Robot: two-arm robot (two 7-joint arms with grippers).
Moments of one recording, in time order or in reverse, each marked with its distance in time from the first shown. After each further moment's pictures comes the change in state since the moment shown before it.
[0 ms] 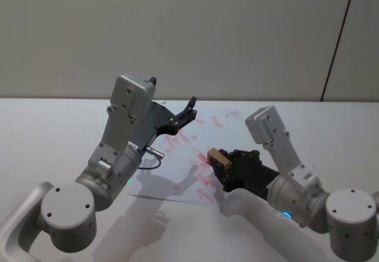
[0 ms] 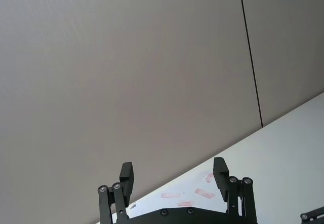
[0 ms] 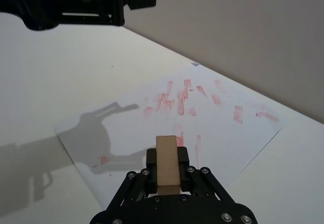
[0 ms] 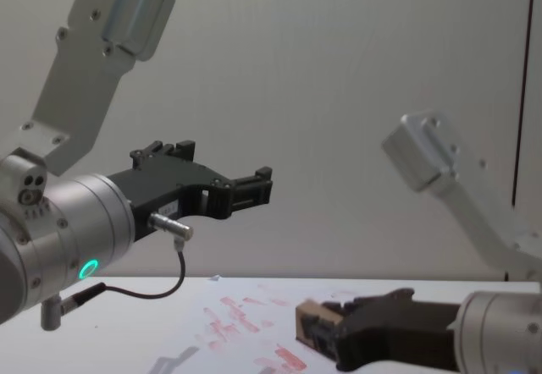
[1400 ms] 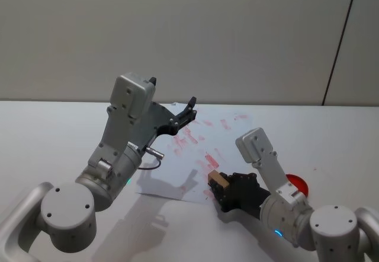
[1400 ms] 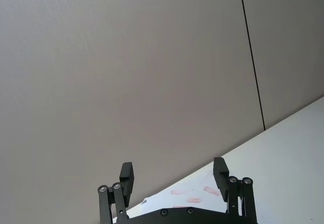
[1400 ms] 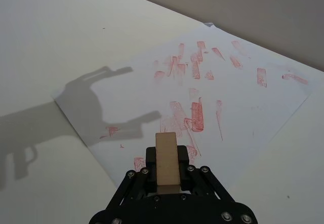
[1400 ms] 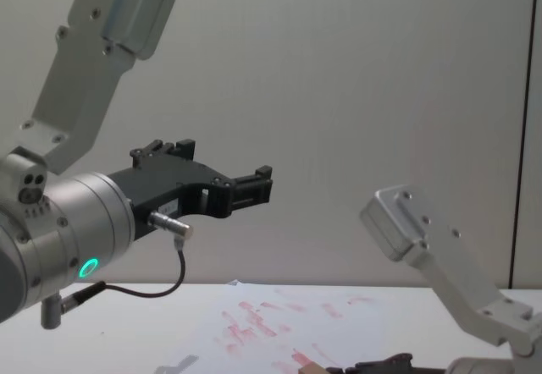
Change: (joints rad) left arm 0.000 0.000 0.000 0.000 0.000 0.000 0.000; right arm -0.012 -0.023 -0.035 0.079 -0.009 0.068 -0.076
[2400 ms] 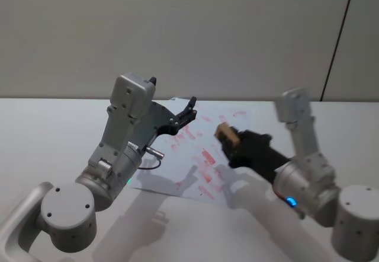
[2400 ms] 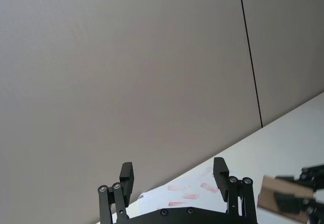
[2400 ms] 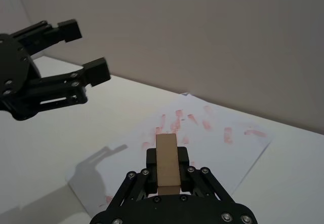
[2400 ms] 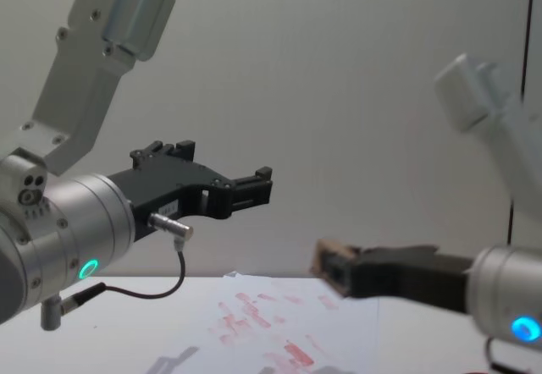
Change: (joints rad) left arm 0.000 0.000 0.000 0.000 0.000 0.000 0.000; right arm -0.012 0.013 0.052 -0.149 0.203 -0.074 -0.075
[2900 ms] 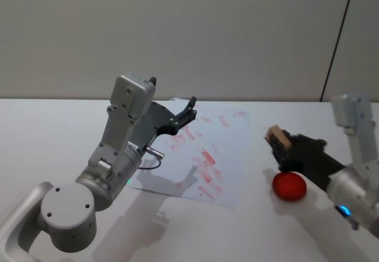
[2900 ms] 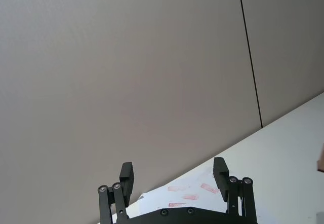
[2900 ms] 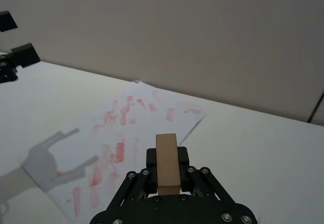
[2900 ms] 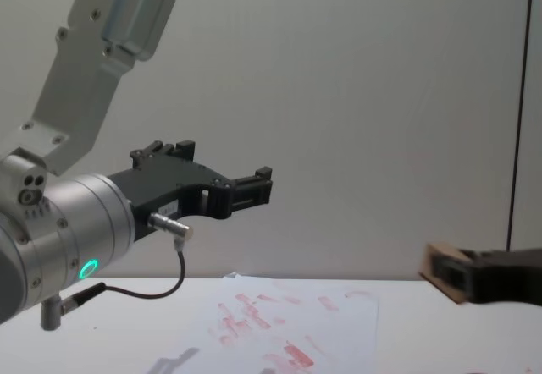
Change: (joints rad) left arm 0.000 0.000 0.000 0.000 0.000 0.000 0.000; right arm -0.113 0.146 0.094 -0.159 0.087 0.052 -0.076
